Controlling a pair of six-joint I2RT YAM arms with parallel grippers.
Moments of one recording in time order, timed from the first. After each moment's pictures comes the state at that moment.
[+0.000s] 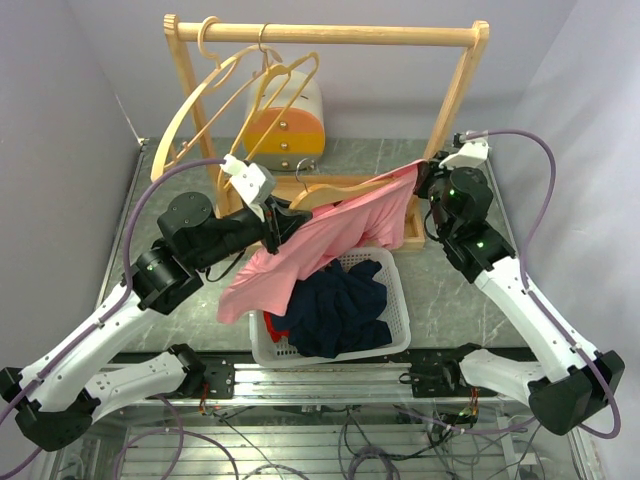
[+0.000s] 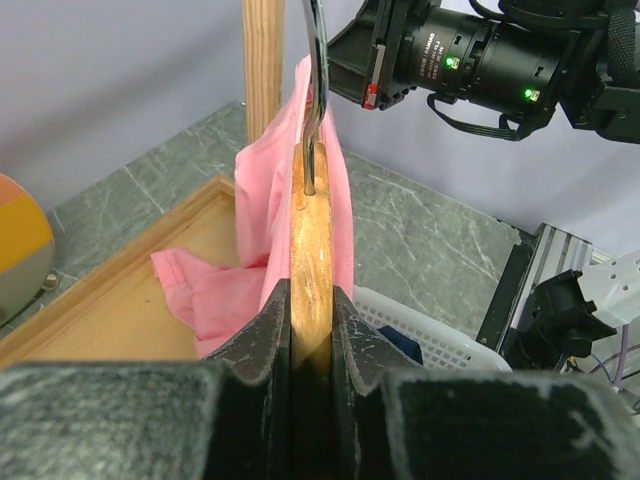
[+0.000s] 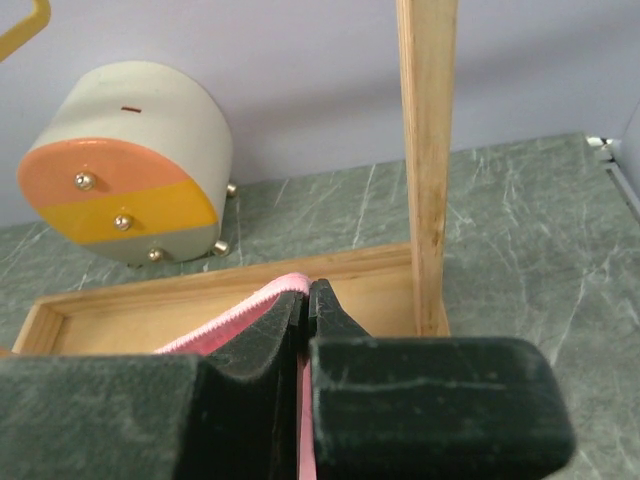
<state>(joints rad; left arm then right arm) -0.80 0.91 1.14 -0.19 0.21 -0.10 0.45 1.09 1.07 -0.02 0.47 0.21</state>
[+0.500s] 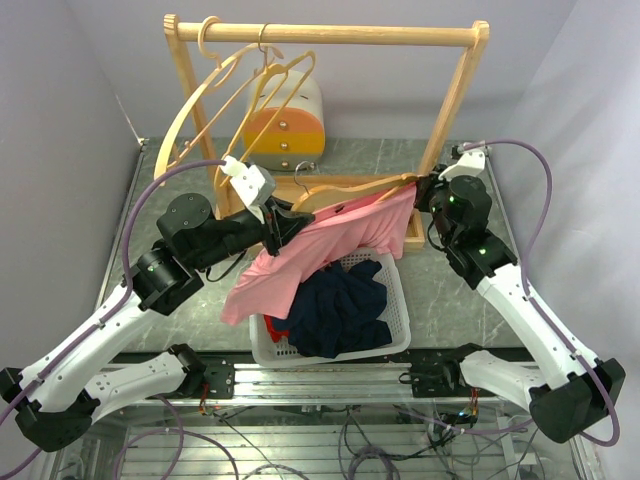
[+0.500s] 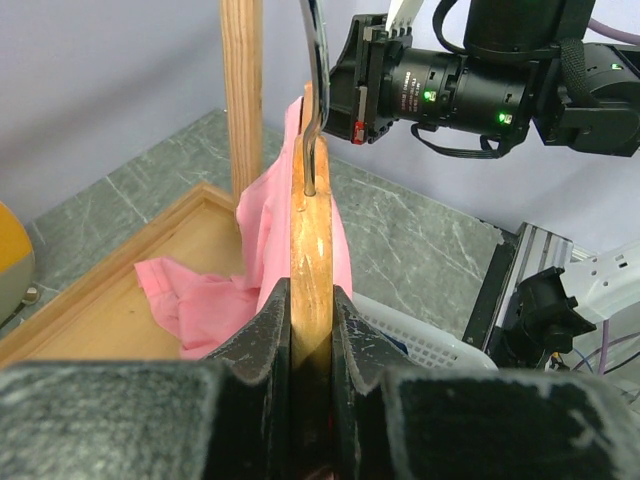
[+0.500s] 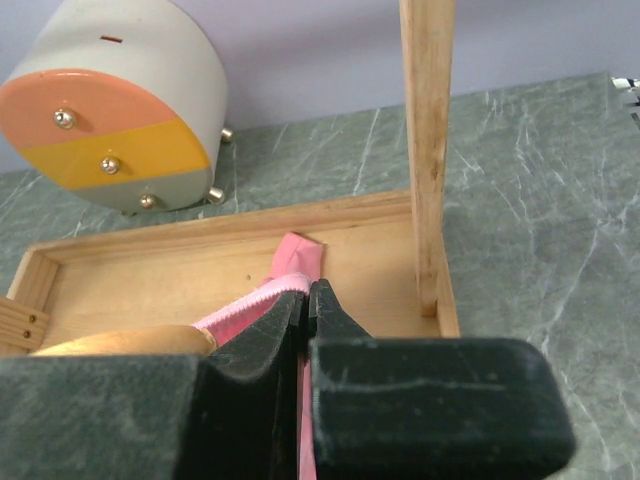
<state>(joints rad) -0.80 0.91 1.13 -0.17 0.25 -0.11 0.41 1.04 0.99 -0.10 0.38 0.26</state>
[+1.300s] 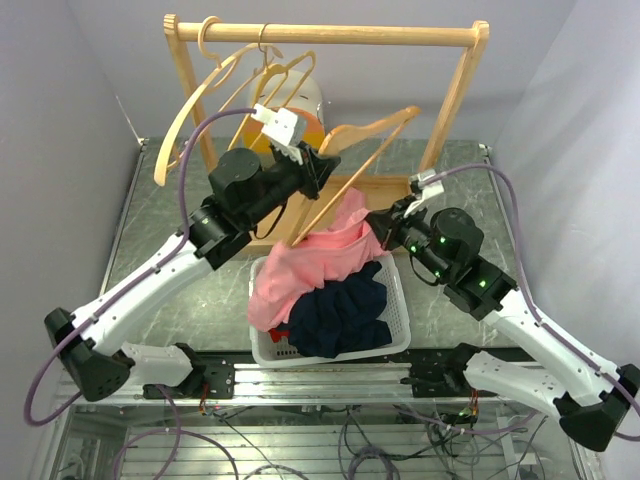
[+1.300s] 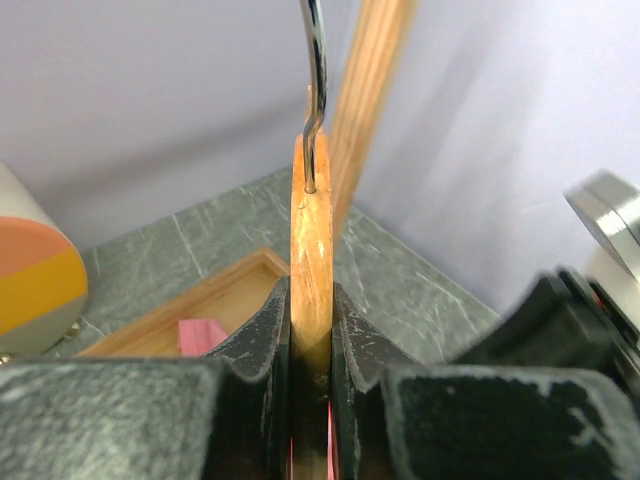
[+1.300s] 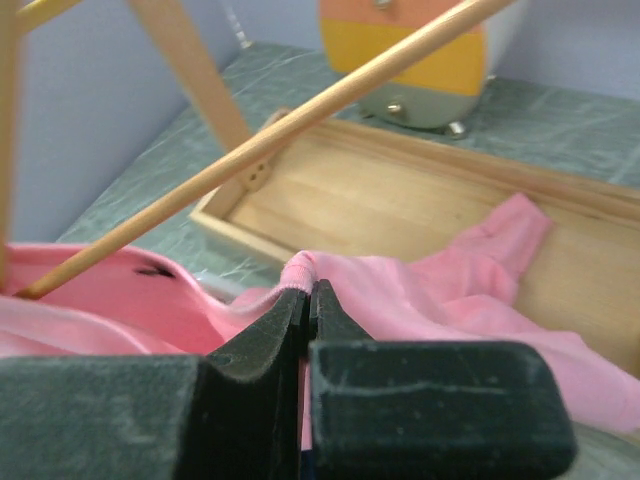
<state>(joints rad) -0.80 1.23 1.33 0.02 0.01 -0.19 0.70 0.89 0.90 -0.10 0.11 0.25</state>
